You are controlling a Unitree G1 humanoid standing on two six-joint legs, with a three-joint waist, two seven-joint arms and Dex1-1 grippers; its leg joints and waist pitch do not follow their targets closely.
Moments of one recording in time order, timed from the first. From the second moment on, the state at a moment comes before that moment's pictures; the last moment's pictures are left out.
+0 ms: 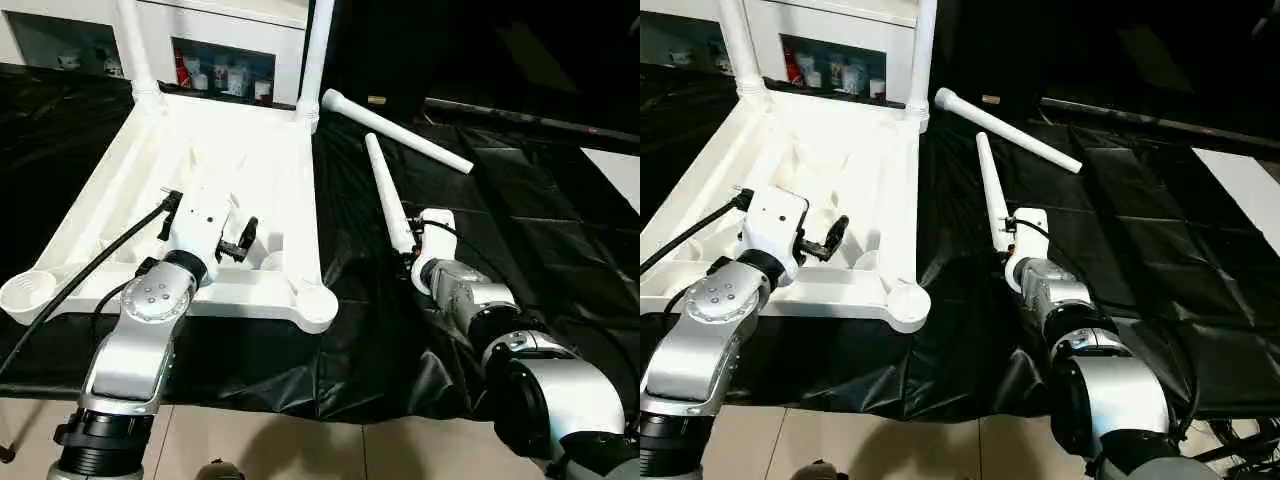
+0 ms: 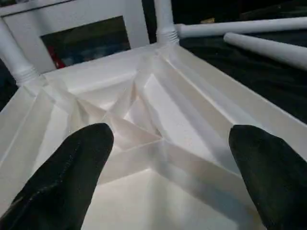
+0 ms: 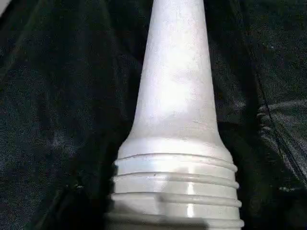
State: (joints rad) left arm -0.28 0.30 -0.03 -0.11 0.08 0.46 -0.20; right arm -0.86 -0.12 -0.19 1.25 0.11 0.18 0.21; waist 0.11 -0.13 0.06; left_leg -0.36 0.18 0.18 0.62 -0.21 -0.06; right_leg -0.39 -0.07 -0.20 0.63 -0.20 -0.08
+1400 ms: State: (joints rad) left arm -0.34 0.11 0.02 0.02 0.02 0.28 -0.09; right arm -0.15 -0.11 -0.12 -0.03 0.19 0.20 0.22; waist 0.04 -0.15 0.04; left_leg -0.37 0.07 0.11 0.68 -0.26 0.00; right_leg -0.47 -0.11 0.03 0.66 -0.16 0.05
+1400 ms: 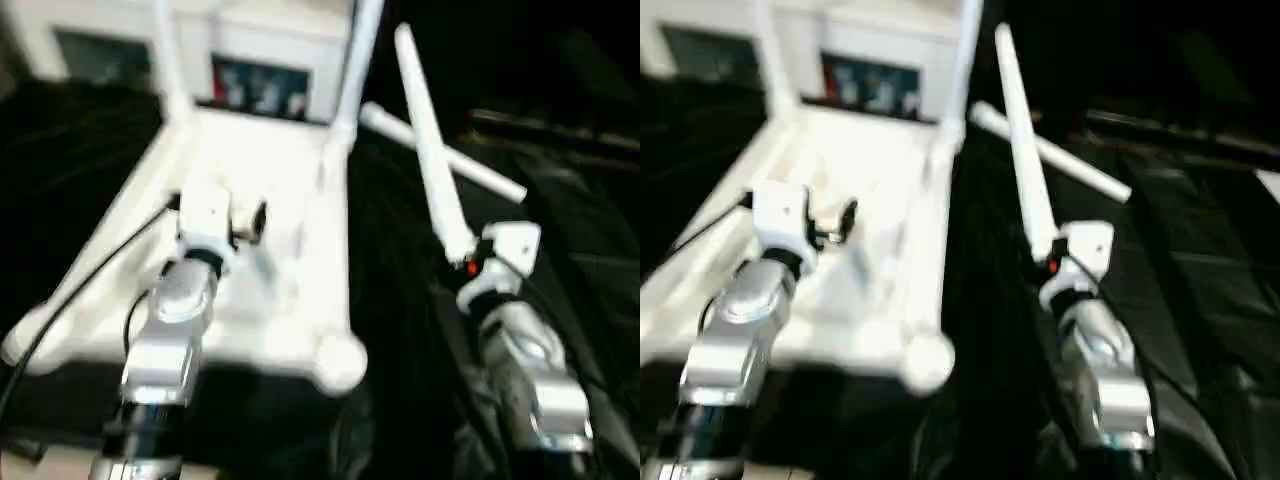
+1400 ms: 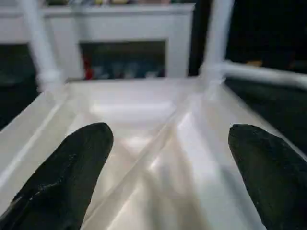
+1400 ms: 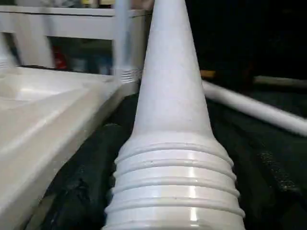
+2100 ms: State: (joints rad) left arm -0.33 0.12 0.03 0.02 0.06 0.29 -0.04; right arm -0.22 -0.16 -0.07 0.07 0.13 0.28 0.20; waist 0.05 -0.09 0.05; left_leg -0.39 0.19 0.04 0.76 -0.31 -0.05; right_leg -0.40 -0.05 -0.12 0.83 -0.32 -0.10
